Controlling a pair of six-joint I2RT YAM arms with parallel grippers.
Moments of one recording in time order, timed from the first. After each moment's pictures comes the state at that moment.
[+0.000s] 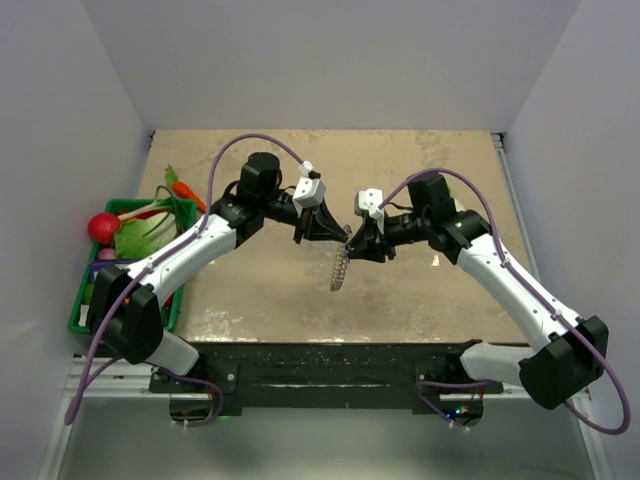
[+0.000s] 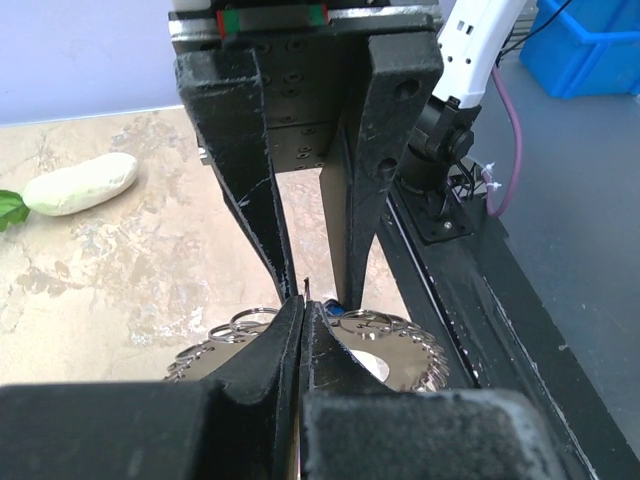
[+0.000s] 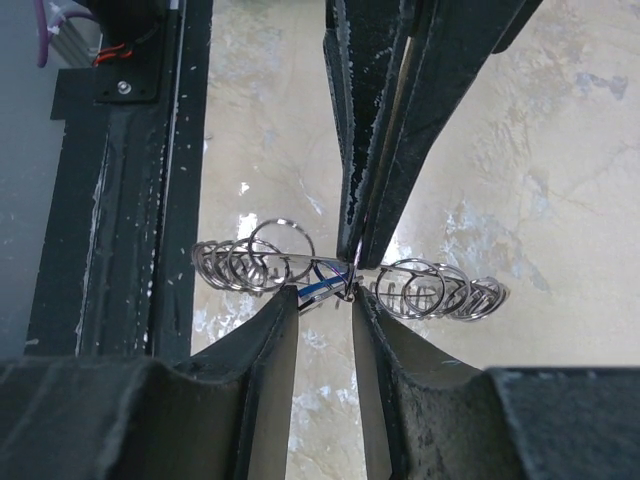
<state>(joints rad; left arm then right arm) -0.56 1.49 1.16 -0.01 1.23 0.27 0.48 1.23 1.12 -0.60 -0.91 -0.60</state>
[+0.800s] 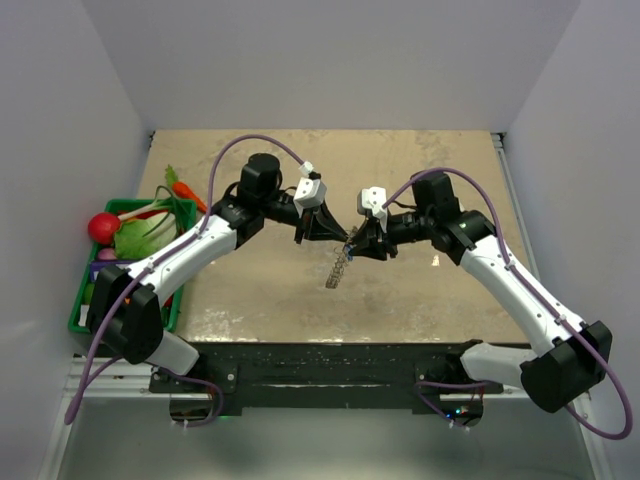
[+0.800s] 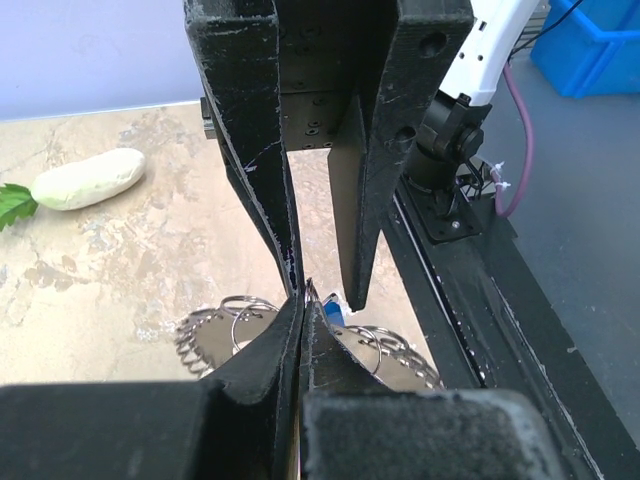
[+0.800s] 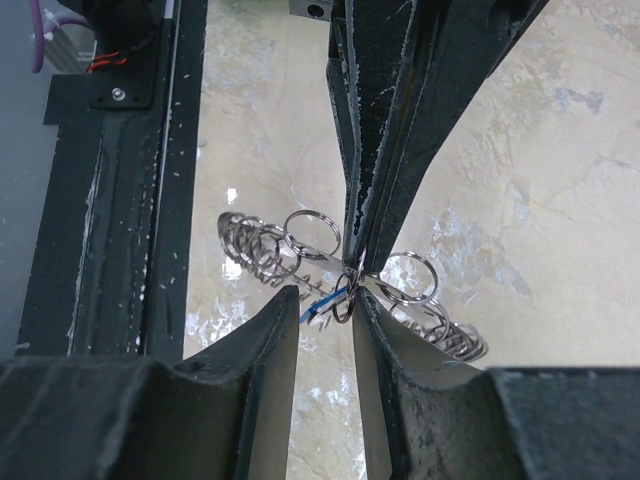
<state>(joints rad) -0.56 1.49 1.15 0.01 1.21 0.26 0.48 1.21 1.13 -0.60 -0.91 -0.61</state>
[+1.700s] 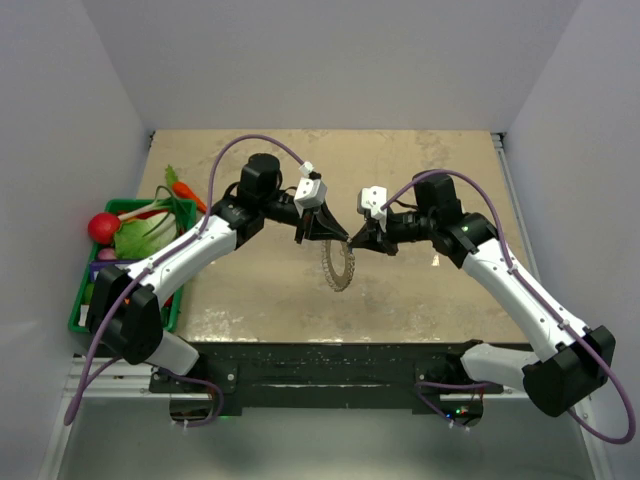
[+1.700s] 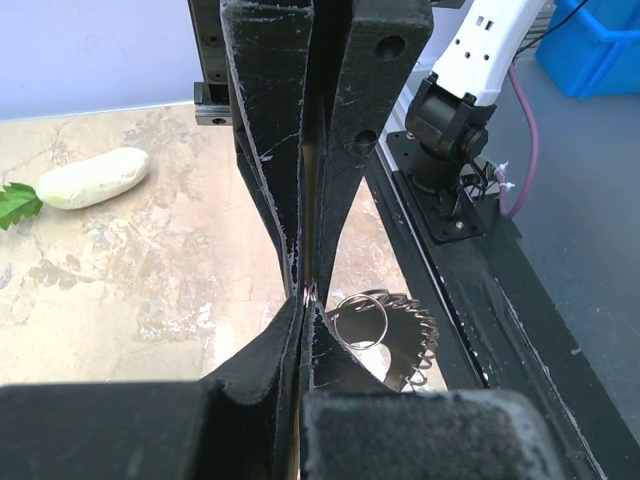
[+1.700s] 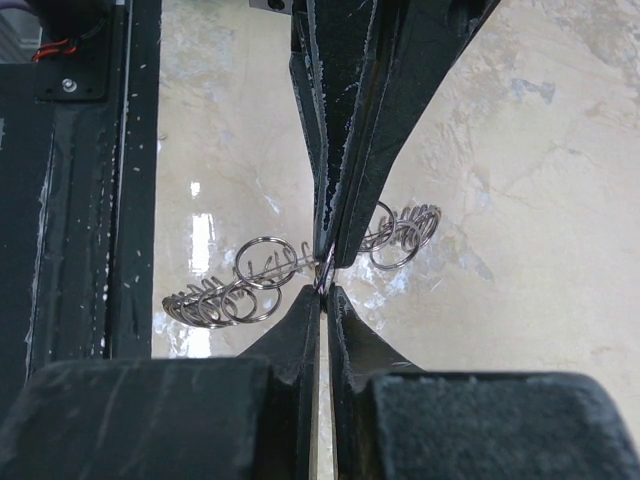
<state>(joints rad) -0.57 1.49 1.15 0.01 1.20 0.26 0.48 1.19 1.12 -0.57 -0.82 -0.61</state>
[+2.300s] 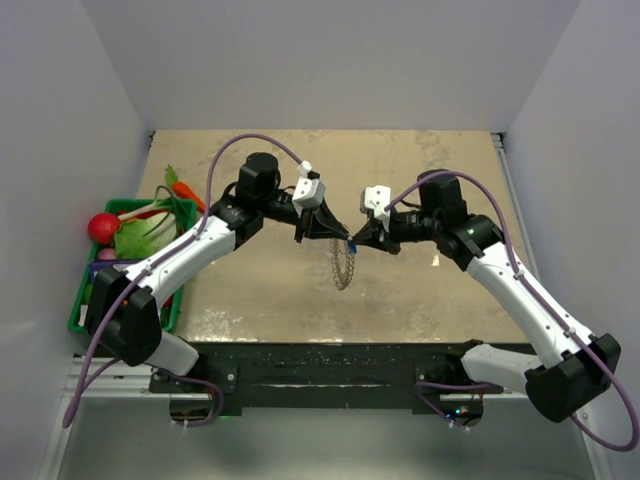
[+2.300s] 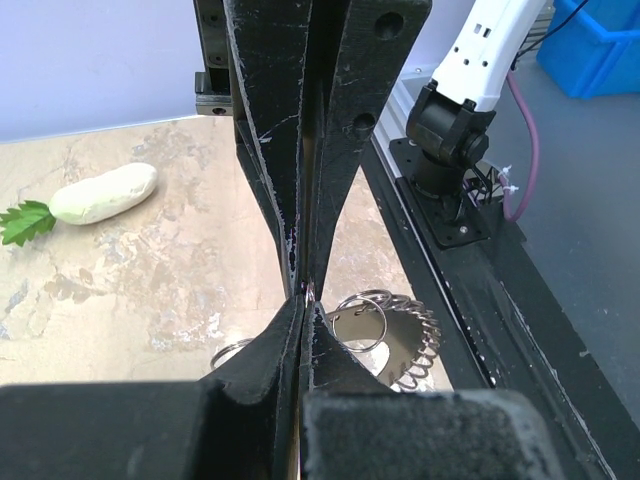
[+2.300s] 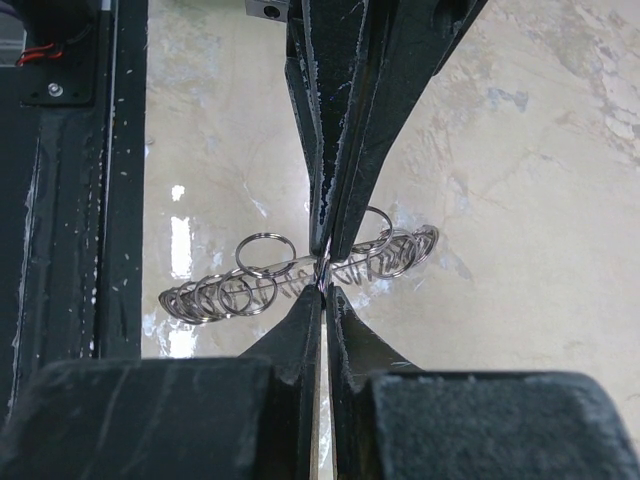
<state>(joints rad) -0.57 1.48 1.15 0.04 1.20 0.26 0.48 1.16 1.13 -0.57 -0.80 -0.61</state>
